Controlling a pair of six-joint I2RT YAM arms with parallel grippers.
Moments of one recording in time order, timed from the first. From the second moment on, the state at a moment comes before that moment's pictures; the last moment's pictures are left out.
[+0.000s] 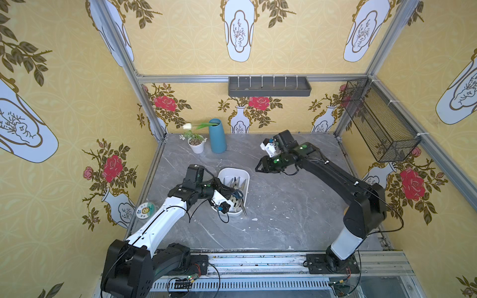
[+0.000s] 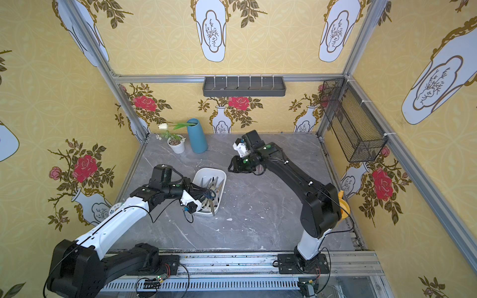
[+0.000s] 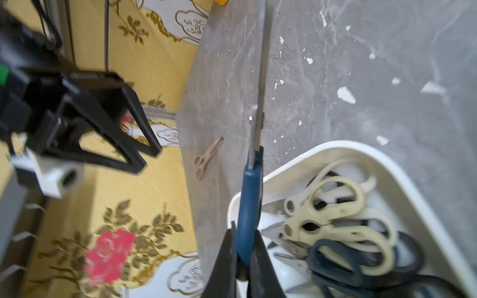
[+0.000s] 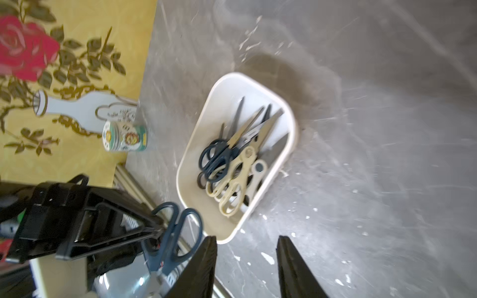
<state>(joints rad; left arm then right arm) -0.32 1.13 0.77 -0.49 0.76 1.70 0.60 1.64 1.48 -0.76 -0.44 0.42</state>
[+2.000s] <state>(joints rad) -0.19 1.27 1.15 -0.91 0.39 0.48 0.27 2.27 1.87 -0.65 0.13 0.39</state>
